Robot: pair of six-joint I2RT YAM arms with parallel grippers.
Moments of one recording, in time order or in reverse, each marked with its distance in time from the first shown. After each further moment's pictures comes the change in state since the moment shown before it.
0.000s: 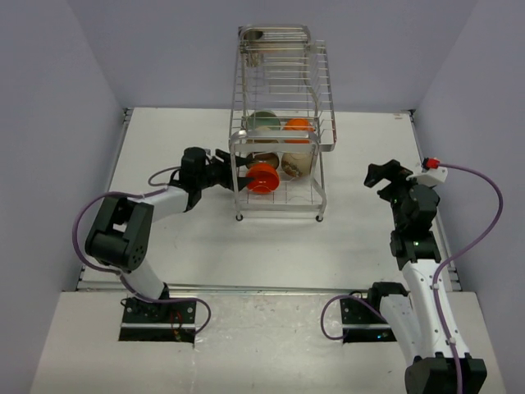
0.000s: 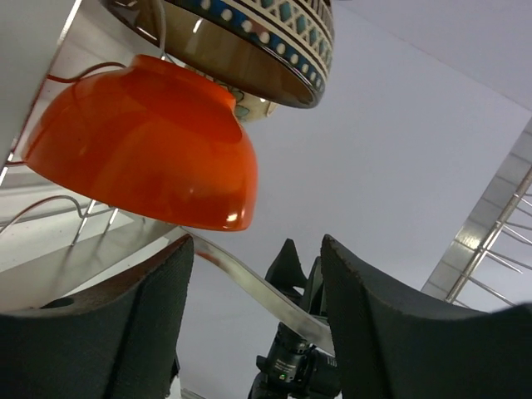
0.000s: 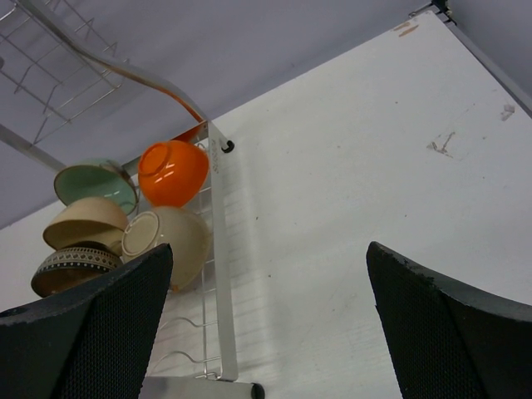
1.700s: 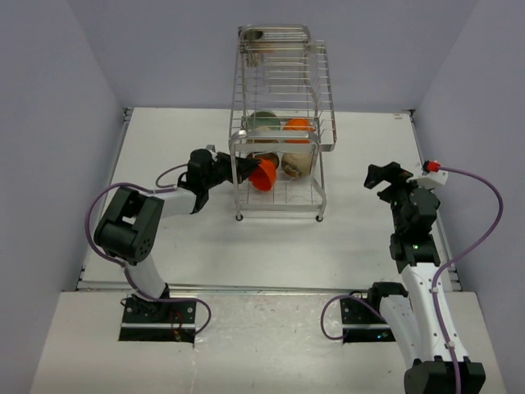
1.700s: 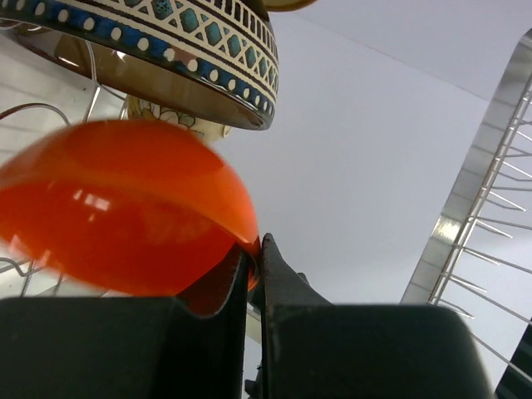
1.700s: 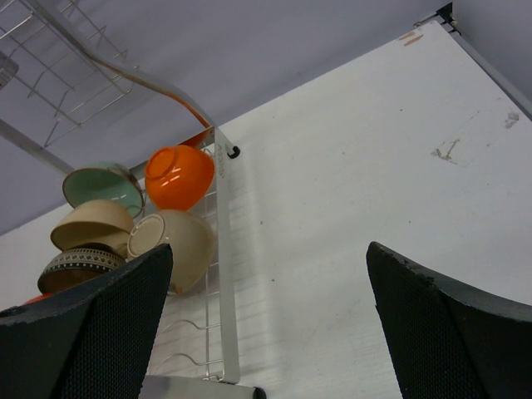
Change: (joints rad) left arm -0.053 0.093 -0.005 0.236 -0.103 -0.077; right arm 0.000 -0.030 -0.029 0.031 -0.007 0.000
